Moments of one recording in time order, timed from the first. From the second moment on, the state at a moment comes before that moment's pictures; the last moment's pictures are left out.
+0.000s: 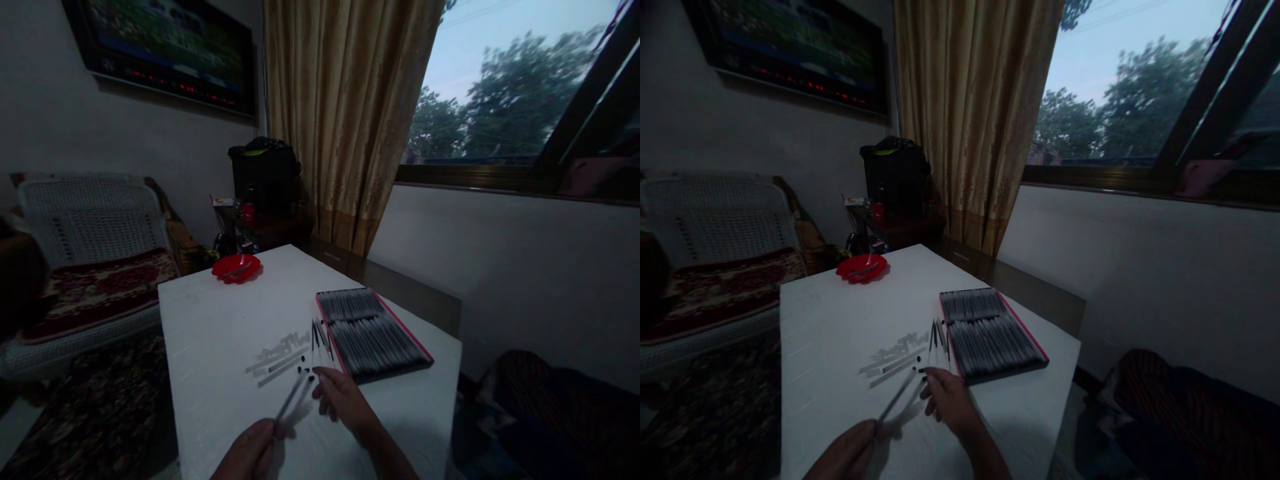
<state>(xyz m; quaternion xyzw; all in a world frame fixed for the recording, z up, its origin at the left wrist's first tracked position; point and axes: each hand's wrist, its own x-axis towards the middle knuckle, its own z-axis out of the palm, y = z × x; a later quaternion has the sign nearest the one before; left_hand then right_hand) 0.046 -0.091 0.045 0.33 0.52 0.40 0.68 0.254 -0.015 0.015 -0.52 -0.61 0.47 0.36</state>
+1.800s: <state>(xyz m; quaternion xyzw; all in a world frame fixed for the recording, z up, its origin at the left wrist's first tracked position) 0.082 -0.079 0.045 0.02 0.43 0.64 0.64 0.194 -0.067 0.027 -0.46 -0.61 0.41 0.50</state>
